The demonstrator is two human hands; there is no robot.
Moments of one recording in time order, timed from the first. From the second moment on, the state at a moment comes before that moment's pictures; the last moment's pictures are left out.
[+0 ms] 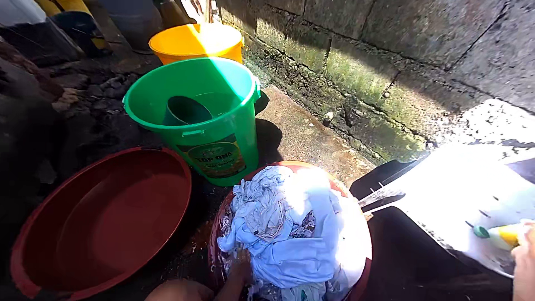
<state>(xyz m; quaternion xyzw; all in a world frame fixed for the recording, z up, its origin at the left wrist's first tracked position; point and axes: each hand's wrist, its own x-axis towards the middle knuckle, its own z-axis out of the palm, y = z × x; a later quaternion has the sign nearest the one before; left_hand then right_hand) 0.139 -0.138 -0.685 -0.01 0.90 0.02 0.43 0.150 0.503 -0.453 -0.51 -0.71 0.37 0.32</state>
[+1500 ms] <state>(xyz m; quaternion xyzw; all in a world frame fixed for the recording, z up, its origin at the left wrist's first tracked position) 0.157 -0.112 -0.689 -0.05 0.91 0.17 0.38 0.193 0.087 -0.614 -0.06 -0.83 0.15 -0.53</state>
